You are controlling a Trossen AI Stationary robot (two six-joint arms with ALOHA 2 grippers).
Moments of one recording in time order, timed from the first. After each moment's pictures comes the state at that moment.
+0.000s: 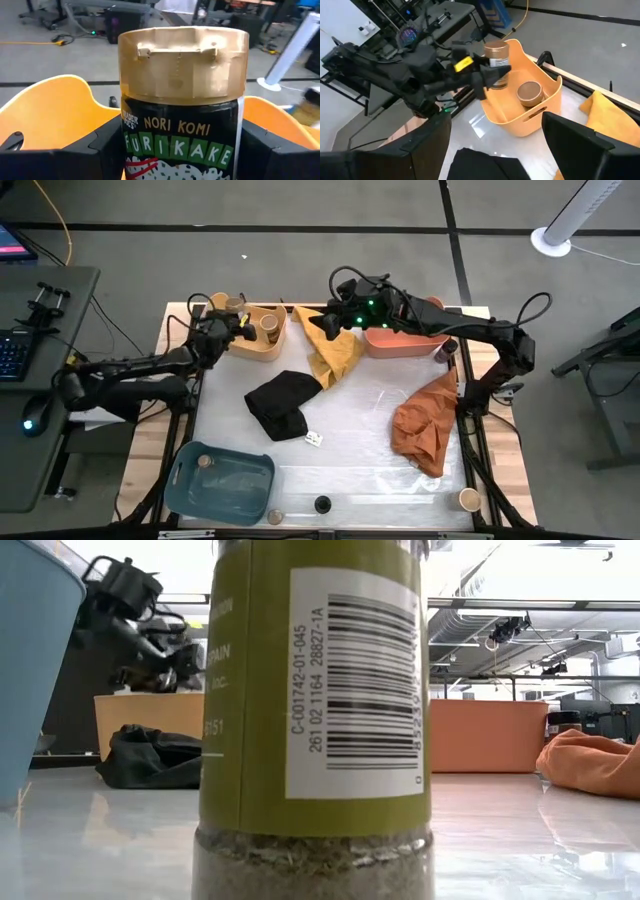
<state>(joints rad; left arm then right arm) 0.63 0.99 0.29 0.36 -0.64 -0.36 -0.29 1.61 1.55 -0.32 0.01 0.54</state>
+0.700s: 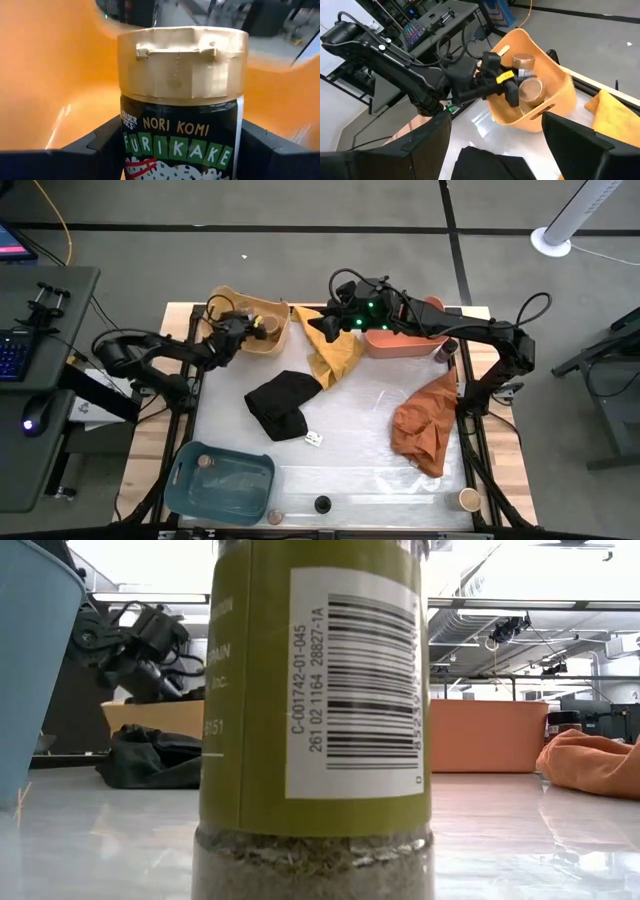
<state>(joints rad) 0.69 1.45 0.29 0.71 -0.63 -0.41 -0.27 1.61 1.55 -0.31 0.00 0.55</state>
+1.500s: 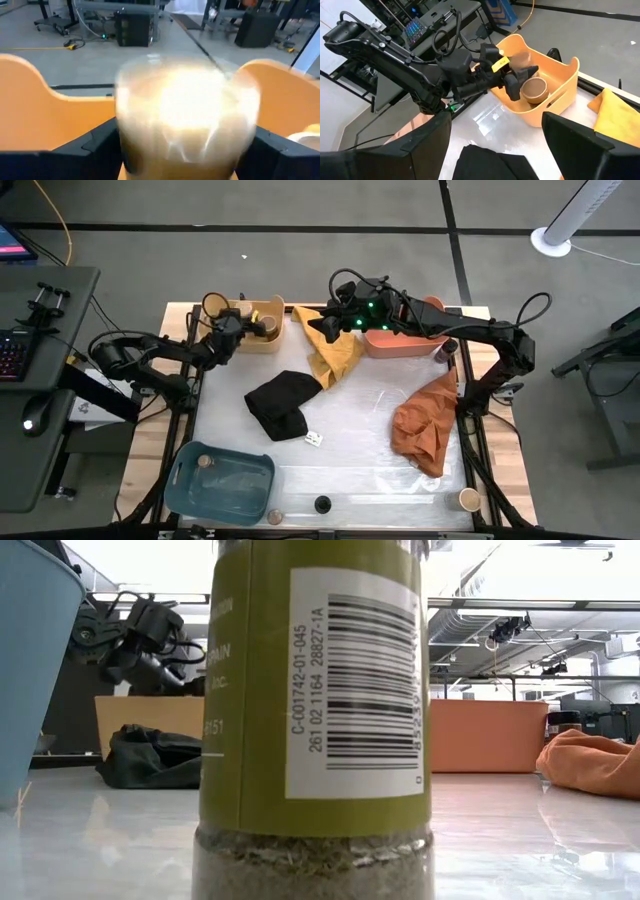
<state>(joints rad) 0.69 1.42 0.29 0.81 -0.63 -0.29 -0.27 1.61 1.55 -0.31 -0.01 0.55</state>
